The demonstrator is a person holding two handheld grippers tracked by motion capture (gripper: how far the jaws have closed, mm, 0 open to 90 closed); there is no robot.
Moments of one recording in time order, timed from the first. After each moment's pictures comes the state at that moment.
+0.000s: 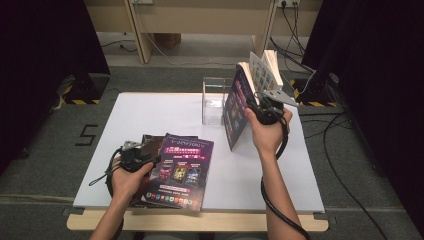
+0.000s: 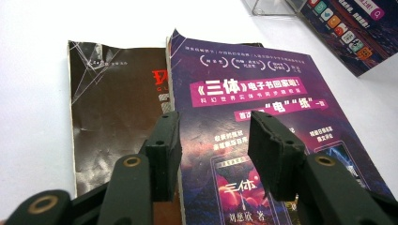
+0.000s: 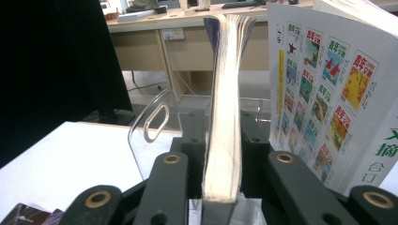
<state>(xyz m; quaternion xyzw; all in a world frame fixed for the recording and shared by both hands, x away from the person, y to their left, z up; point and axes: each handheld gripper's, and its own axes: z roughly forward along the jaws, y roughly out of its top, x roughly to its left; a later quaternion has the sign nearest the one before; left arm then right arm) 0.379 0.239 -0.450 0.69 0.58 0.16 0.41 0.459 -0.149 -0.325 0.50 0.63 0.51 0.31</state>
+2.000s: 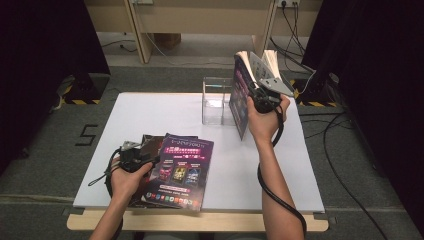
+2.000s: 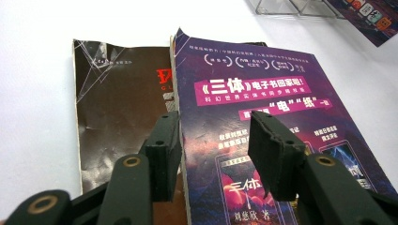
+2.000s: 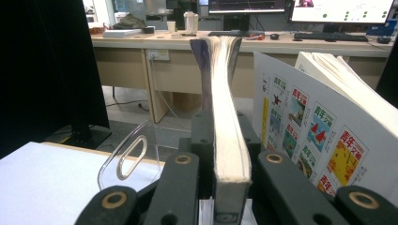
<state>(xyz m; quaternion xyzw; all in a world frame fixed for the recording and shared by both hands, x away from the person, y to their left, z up) 0.378 0.242 -0.451 0.69 0.58 0.16 0.41 0.487 -0.141 -0.311 0.47 0.61 0.51 0.38</state>
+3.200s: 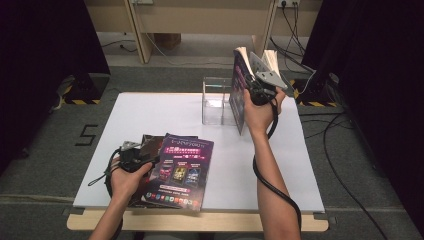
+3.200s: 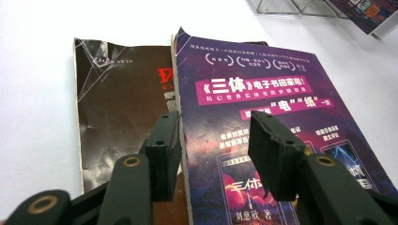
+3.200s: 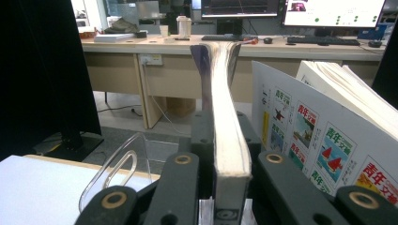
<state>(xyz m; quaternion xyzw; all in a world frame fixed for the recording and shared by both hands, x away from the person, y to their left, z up) 0.379 0.243 -0.452 0.69 0.58 0.16 0.41 0.513 -0.133 -0.311 0.48 0.60 0.51 0.39</state>
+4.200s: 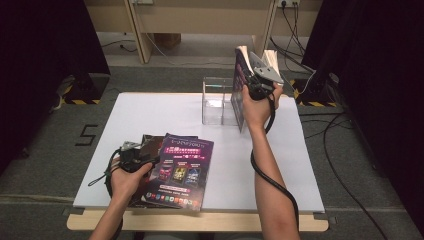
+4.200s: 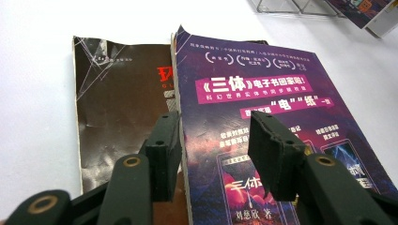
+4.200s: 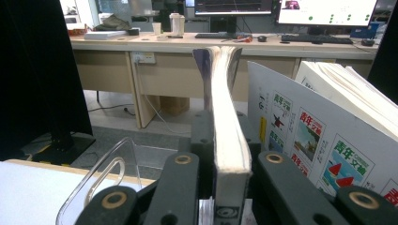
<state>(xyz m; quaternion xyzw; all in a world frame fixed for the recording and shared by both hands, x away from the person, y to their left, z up) 0.379 0.243 -0.452 0.69 0.58 0.16 0.41 0.533 -0.130 -0.313 0.49 0.60 0.50 0.39</state>
